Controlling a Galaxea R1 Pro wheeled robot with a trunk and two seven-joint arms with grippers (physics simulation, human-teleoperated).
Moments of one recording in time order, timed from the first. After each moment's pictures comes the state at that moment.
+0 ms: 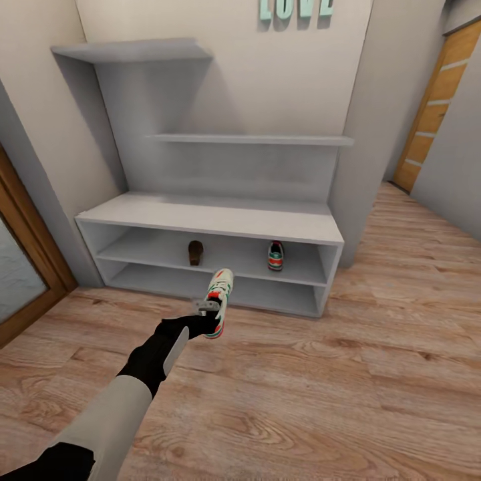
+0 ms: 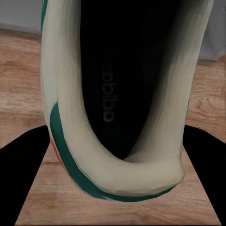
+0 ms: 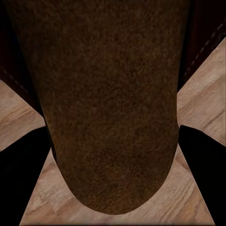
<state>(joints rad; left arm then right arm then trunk) -0.80 -0.10 -0.14 -0.72 0.17 0.52 -0.06 -0.62 -0.48 -0.79 -1.25 -0.05 0.81 0.00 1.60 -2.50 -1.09</state>
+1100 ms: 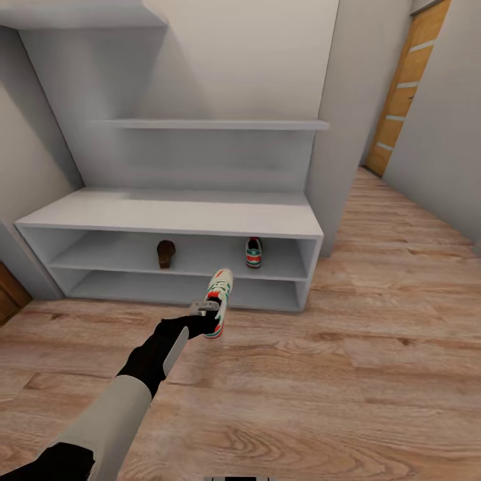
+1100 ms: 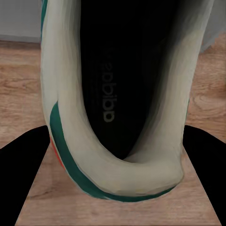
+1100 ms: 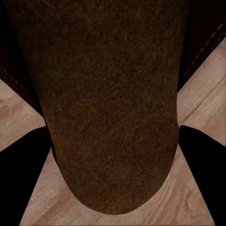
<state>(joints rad) -0.80 -0.10 -0.14 -0.72 0.17 0.52 -0.06 -0.62 -0.48 -0.79 -1.25 -0.05 0.81 0.00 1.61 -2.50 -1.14</state>
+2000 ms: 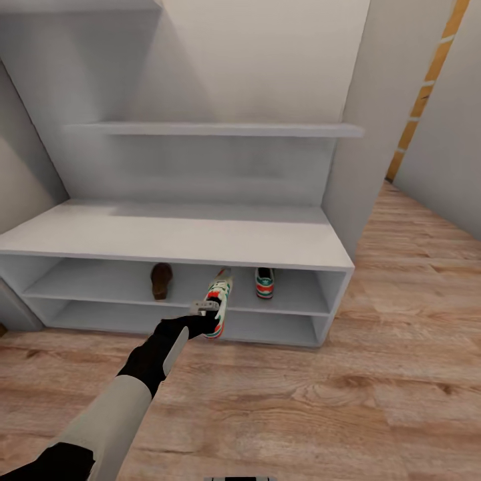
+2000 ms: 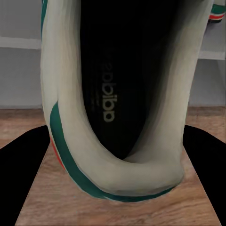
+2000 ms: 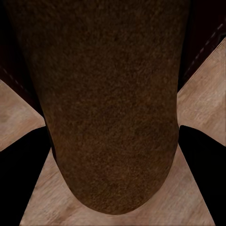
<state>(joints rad) -0.80 -0.10 -0.14 -0.72 0.17 0.52 -0.06 -0.62 -0.48 -0.78 -1.25 -0.05 0.81 0.00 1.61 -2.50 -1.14</state>
